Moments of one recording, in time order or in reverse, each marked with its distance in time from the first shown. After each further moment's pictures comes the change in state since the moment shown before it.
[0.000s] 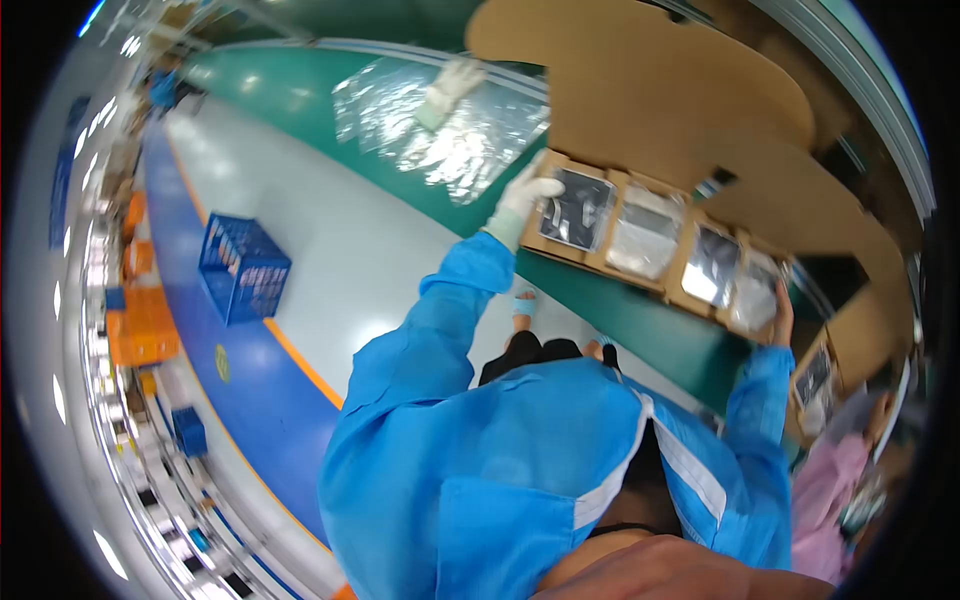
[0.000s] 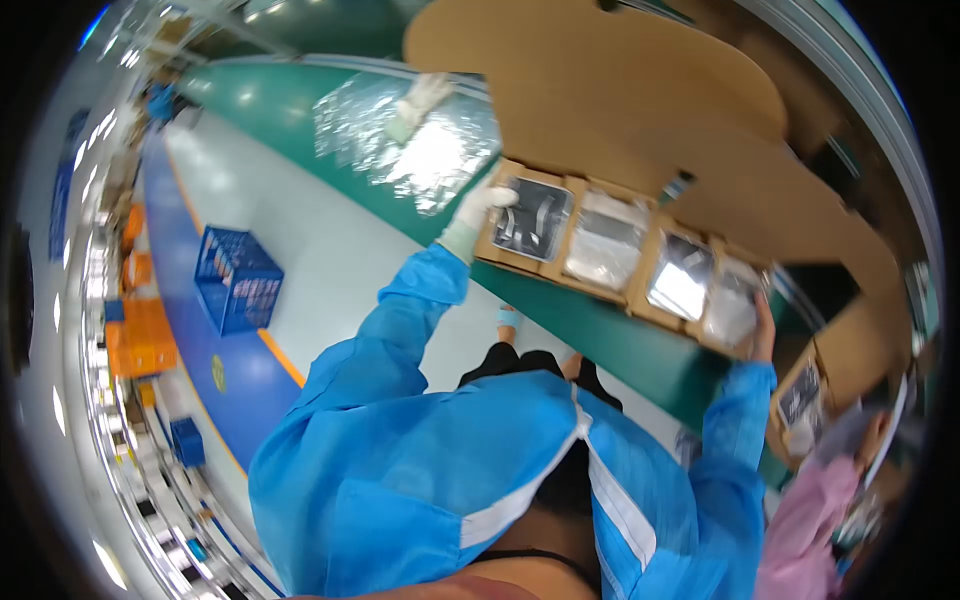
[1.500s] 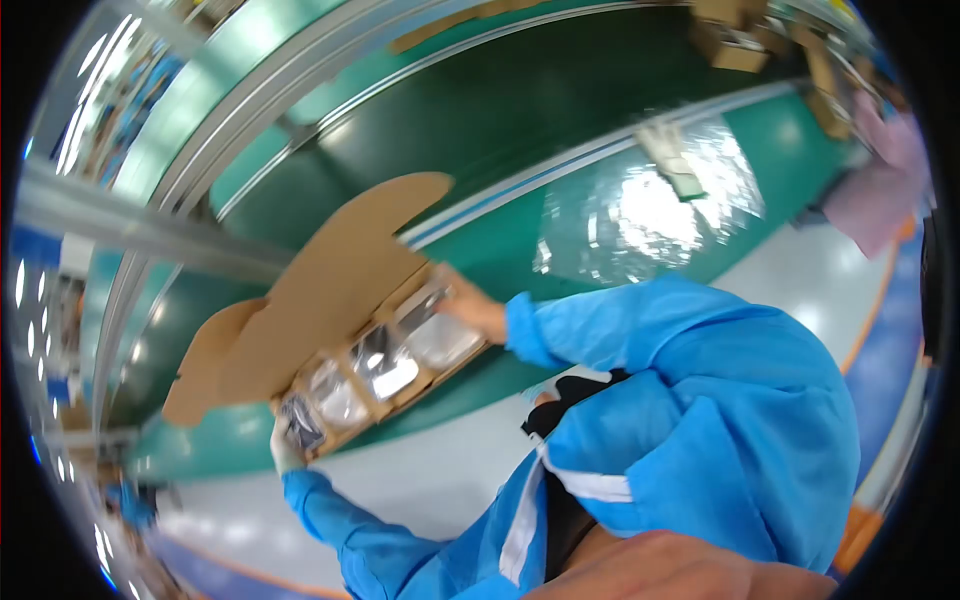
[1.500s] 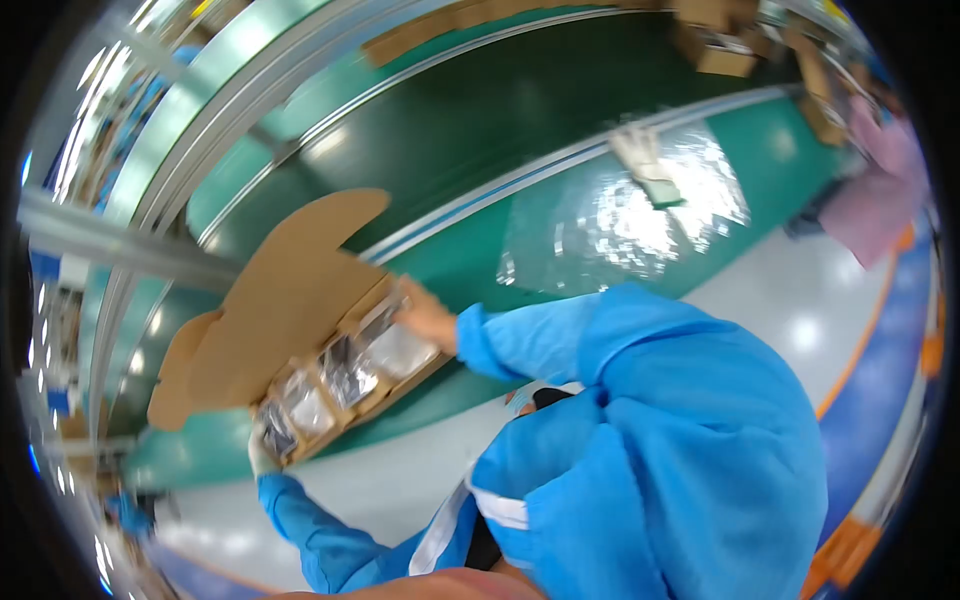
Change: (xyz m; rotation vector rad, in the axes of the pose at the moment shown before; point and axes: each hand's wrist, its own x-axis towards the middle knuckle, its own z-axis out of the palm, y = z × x) left_hand 0.209 0.243 -0.609 0.095 0.059 -0.142; right_hand 0.113 0.309 0.723 -0.276 -0.081 -0.182
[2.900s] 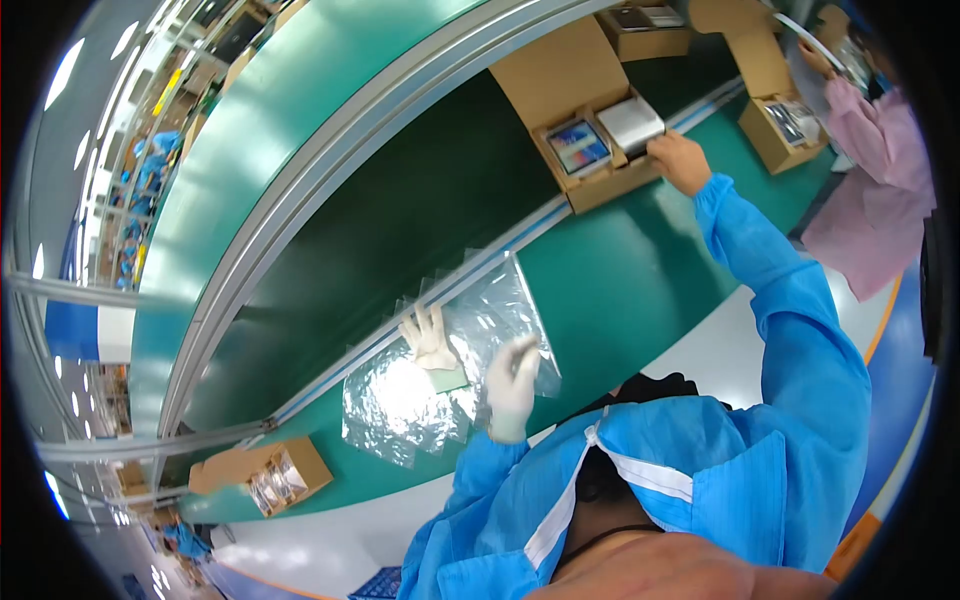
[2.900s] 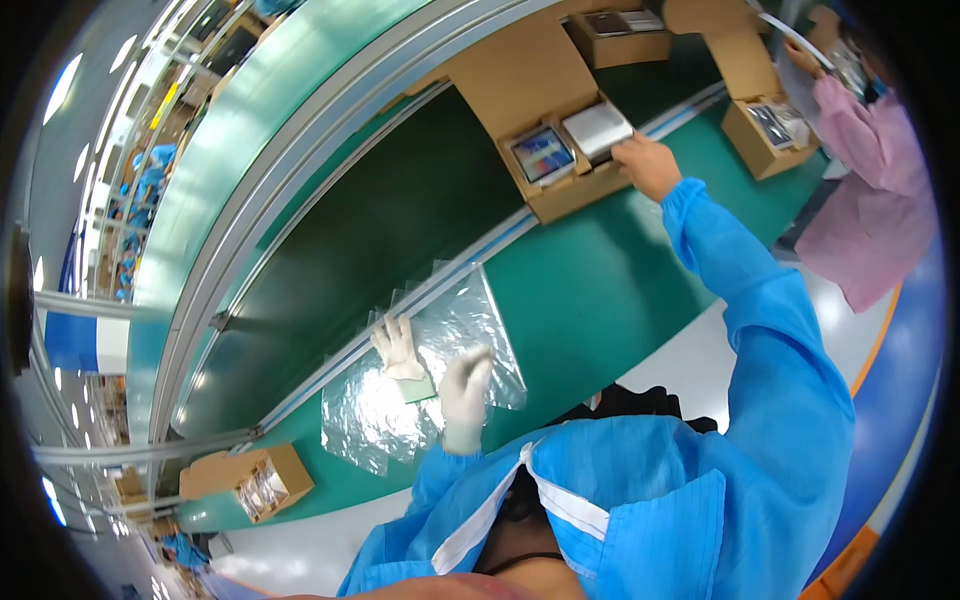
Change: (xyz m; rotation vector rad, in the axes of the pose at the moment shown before) left_hand -0.231 -0.240 0.907 0.505 -0.519 0.386; right_hand -0.129 -0.227 -0.932 -1.554 0.558 -0.548
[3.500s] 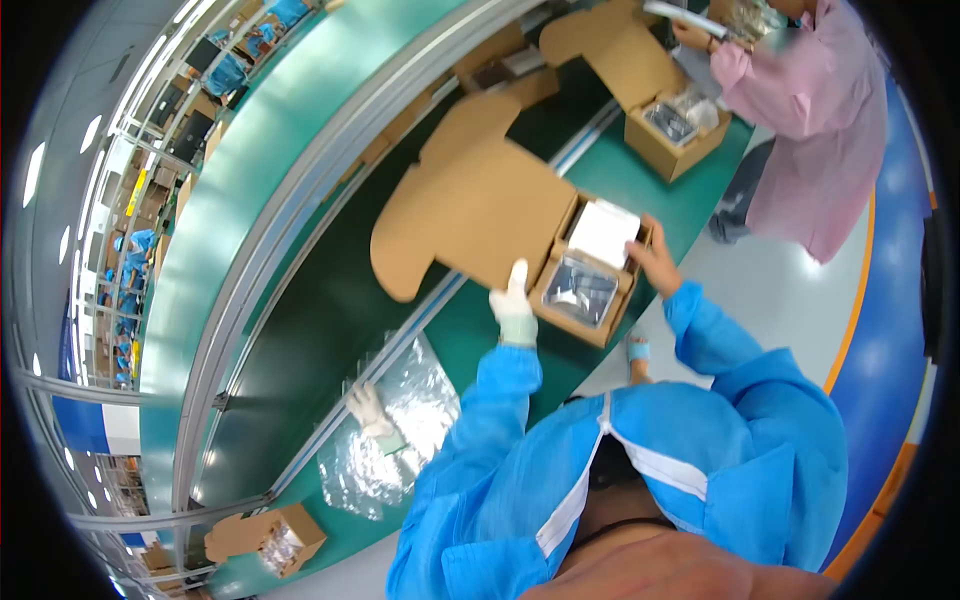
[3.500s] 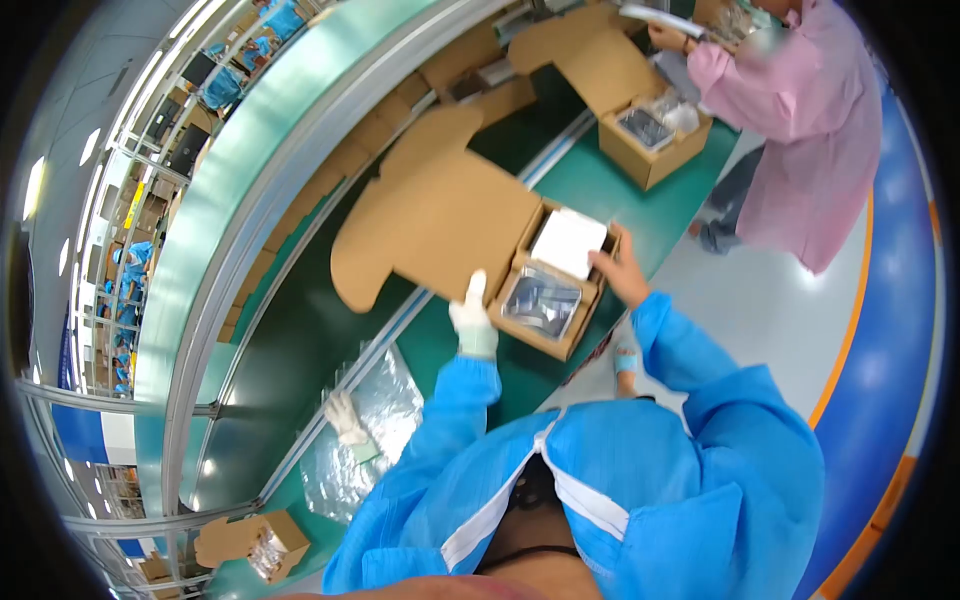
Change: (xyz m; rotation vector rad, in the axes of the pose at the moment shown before) left_hand 0.122 0.014 0.250 -0.515 0.051 -0.099; right_hand -0.191 0.046 -0.011 1.213 0.366 0.815
